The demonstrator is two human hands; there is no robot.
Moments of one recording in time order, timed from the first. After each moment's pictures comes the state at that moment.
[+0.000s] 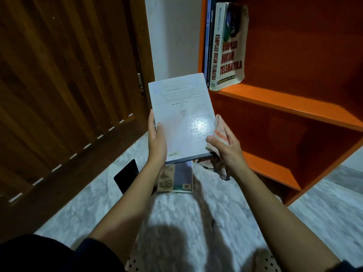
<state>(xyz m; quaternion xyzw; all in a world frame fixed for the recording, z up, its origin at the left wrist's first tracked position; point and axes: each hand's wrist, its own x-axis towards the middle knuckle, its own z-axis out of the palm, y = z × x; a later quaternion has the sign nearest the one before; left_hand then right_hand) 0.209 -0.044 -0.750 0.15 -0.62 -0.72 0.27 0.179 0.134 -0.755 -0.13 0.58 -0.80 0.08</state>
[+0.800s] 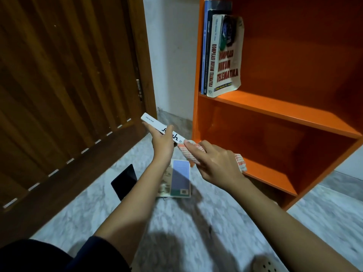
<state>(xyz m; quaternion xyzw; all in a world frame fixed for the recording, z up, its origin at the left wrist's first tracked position) 0.197 -0.024 -0.729 0.23 -0.61 -0.72 0.24 0.192 0.133 -0.752 -0.43 0.83 -0.11 -0.33</state>
